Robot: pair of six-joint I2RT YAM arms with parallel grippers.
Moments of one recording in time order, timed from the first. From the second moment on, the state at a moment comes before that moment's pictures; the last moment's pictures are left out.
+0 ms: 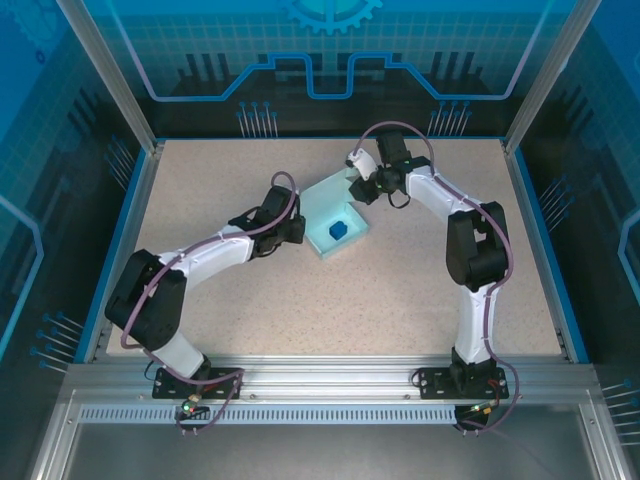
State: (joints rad) left arm -0.50 1.62 1.04 -0.25 -0.16 -0.35; right arm 0.31 2.07 1.68 -0.55 -0.38 -0.38
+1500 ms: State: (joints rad) left arm -0.54 1.73 1.10 -0.10 -0.27 -0.48; right arm 0.56 1.89 1.47 -0.52 0.33 0.31
